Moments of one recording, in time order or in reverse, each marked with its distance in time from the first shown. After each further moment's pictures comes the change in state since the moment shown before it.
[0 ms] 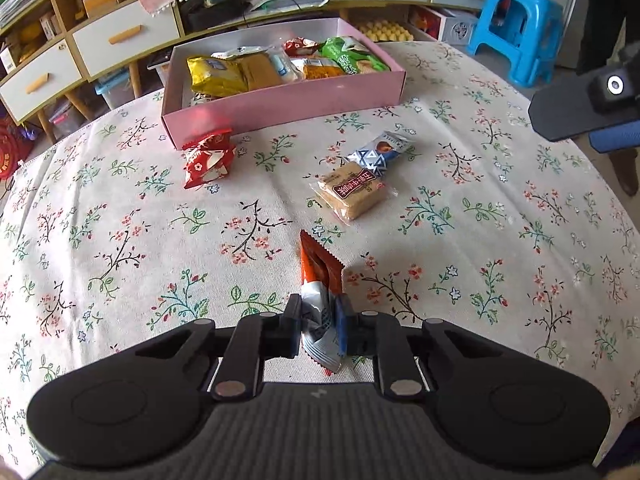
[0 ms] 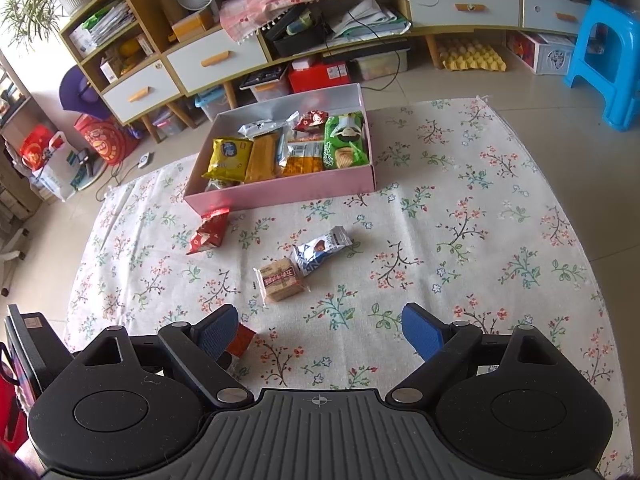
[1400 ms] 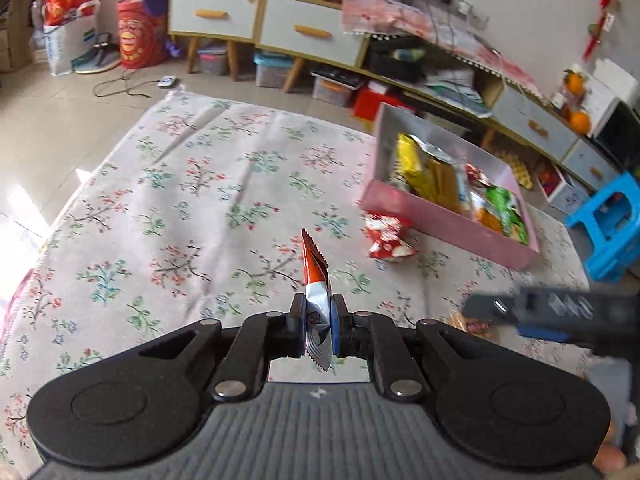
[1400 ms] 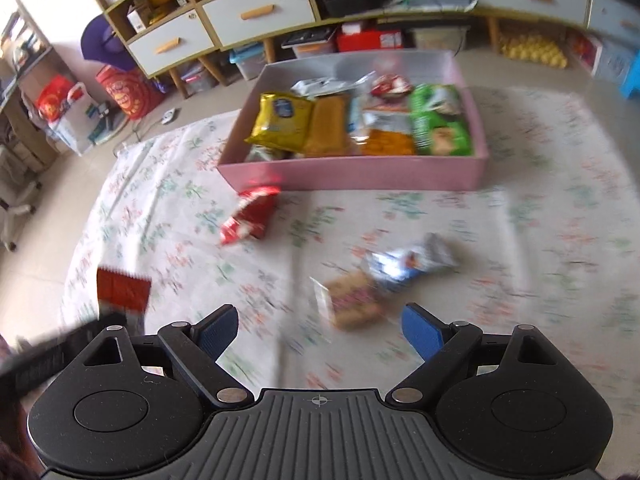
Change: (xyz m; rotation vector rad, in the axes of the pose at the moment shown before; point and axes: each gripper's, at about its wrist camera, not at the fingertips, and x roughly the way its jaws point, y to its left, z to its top) left arm -0.051 0.112 -0.003 -0.591 -0.157 0.109; right arm 0.113 0.071 0.032 -0.062 0.119 0.096
